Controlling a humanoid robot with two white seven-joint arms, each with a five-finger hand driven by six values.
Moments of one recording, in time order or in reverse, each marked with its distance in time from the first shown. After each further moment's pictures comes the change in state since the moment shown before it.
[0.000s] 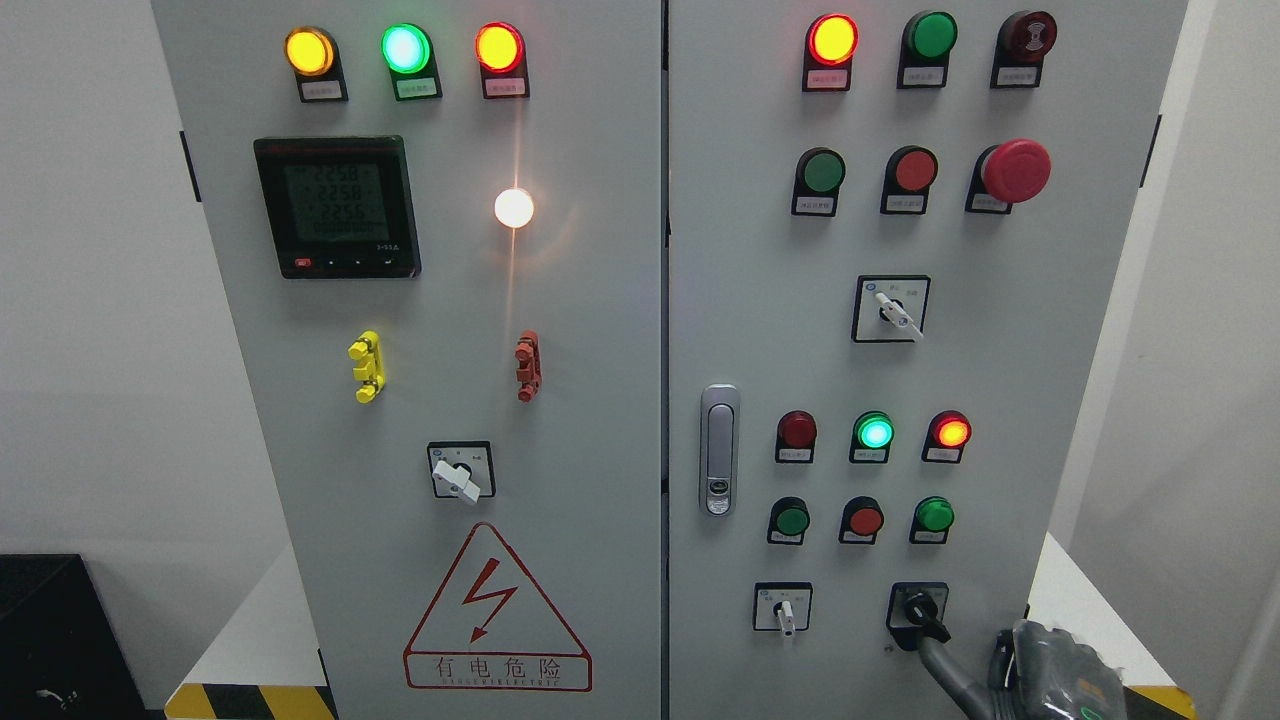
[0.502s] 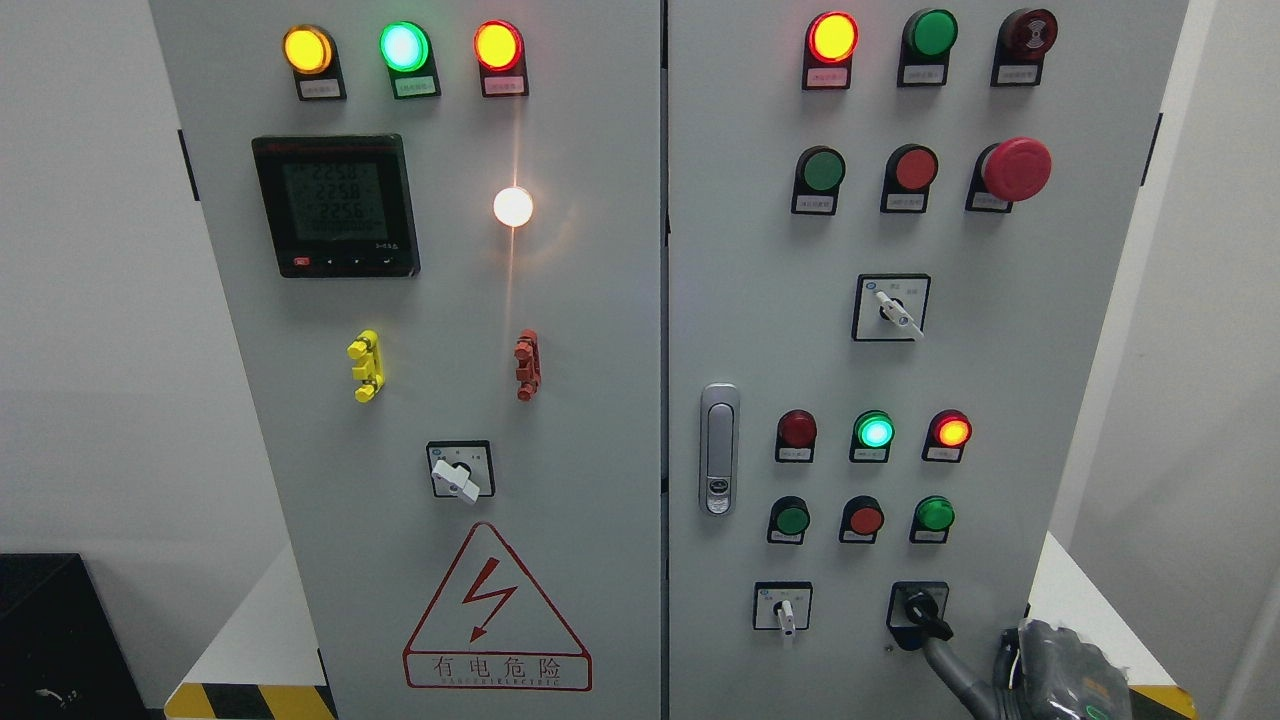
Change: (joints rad) left arm 0.000 0.000 0.000 0.000 0.000 0.000 0.000; right arm -0.004 0.000 -0.007 0.001 -0.006 -0.005 0.004
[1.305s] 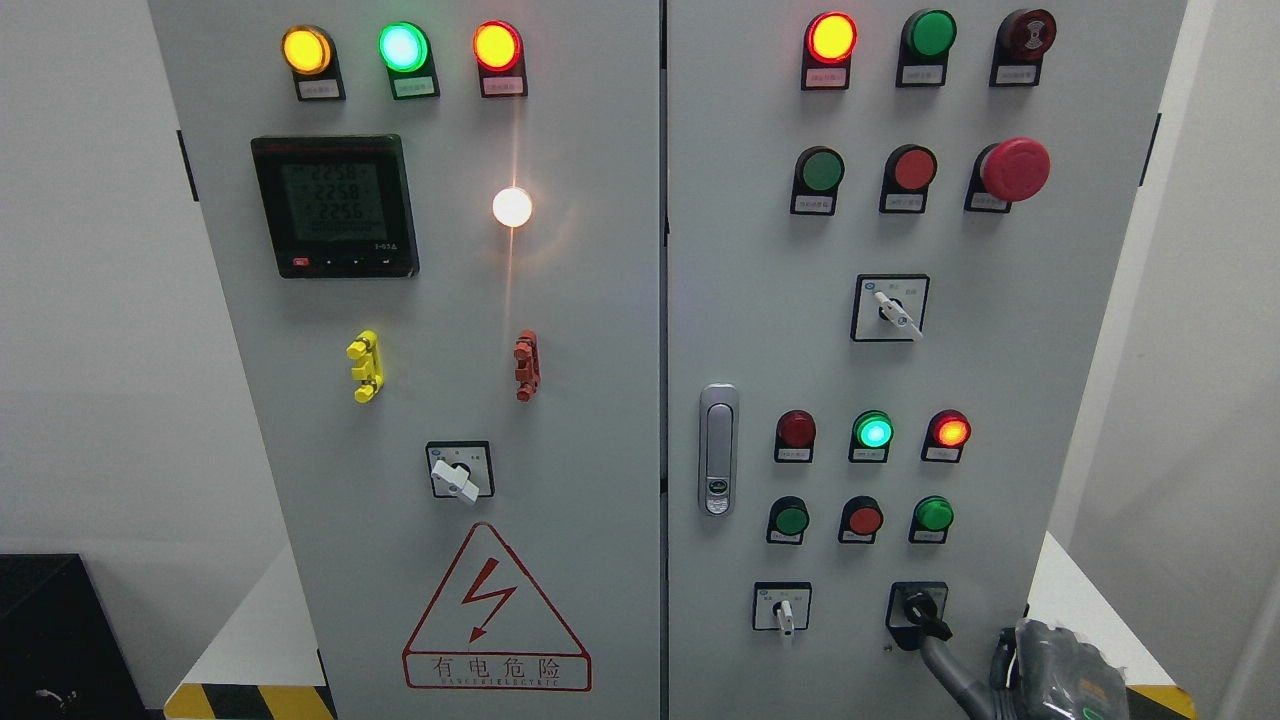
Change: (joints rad) left arm 0.000 0.000 0.000 0.000 0.000 0.000 0.000; right arm 0.015 0.002 0.025 -0.007 0.001 -0.006 -0.028
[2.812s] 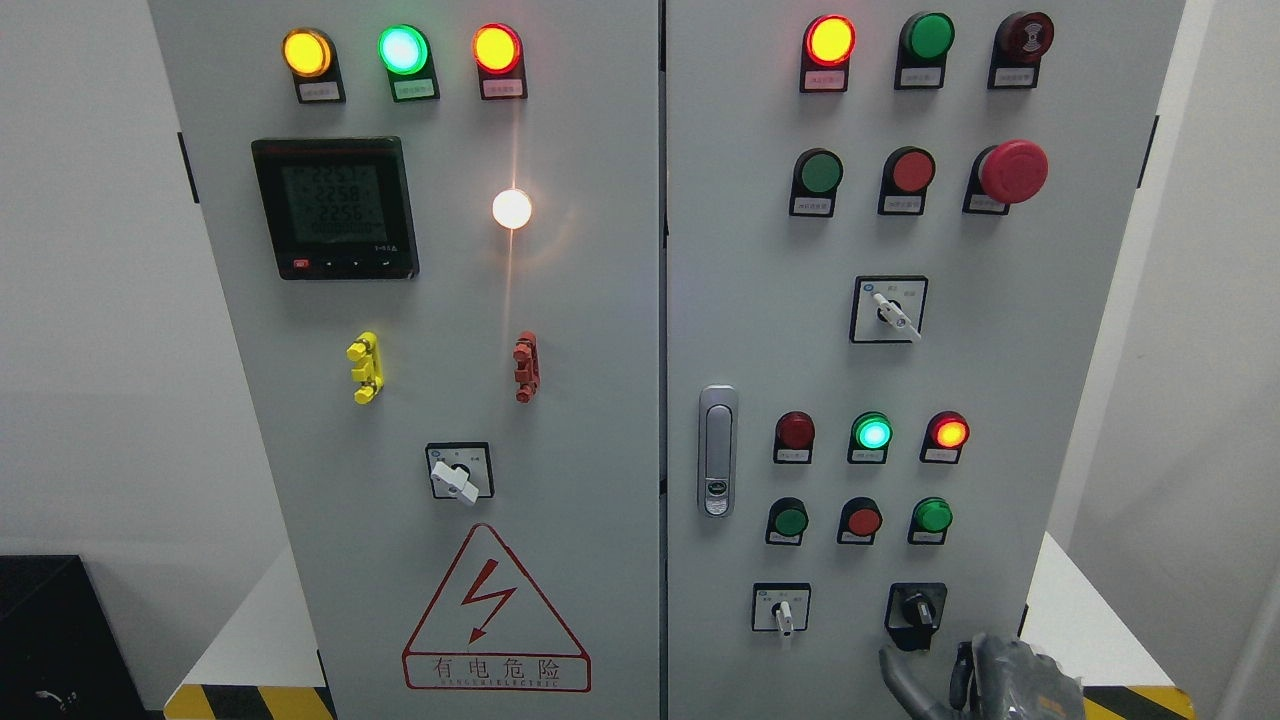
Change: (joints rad) left arm 0.000 0.000 0.000 0.000 0.000 0.000 0.000; right arm 0.113 -0.001 0.097 -0.084 -0.037 -0.002 -0.028
